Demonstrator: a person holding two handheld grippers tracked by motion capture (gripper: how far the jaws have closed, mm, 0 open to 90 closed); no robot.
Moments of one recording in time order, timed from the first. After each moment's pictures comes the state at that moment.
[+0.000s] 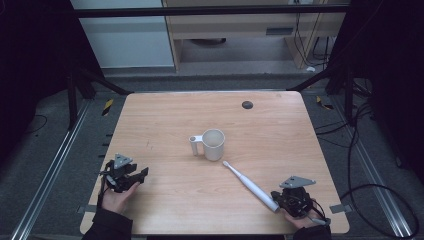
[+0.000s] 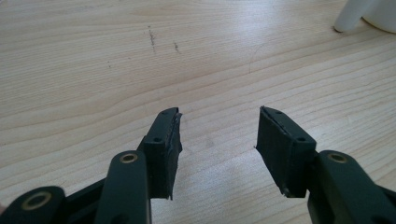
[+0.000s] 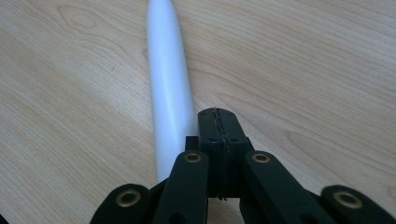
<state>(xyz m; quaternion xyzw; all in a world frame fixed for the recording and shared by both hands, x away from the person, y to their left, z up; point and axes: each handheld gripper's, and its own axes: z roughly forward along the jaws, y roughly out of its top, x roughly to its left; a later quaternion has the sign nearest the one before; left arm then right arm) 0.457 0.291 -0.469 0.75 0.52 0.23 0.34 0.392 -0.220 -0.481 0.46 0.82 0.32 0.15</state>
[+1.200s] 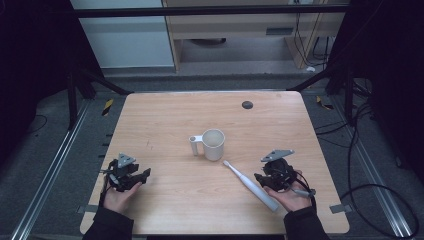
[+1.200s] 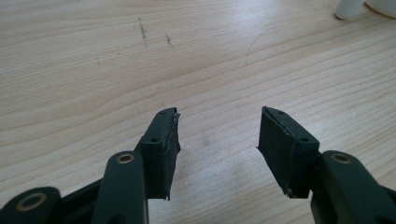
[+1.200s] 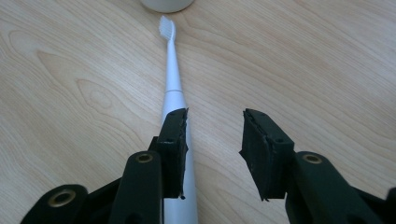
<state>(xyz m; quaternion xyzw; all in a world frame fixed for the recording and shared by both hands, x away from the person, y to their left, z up) 0.462 0.287 -0.473 0.77 0.51 0.22 0.32 0.445 -0.172 -0.425 0.42 0.84 0.28 0.16</state>
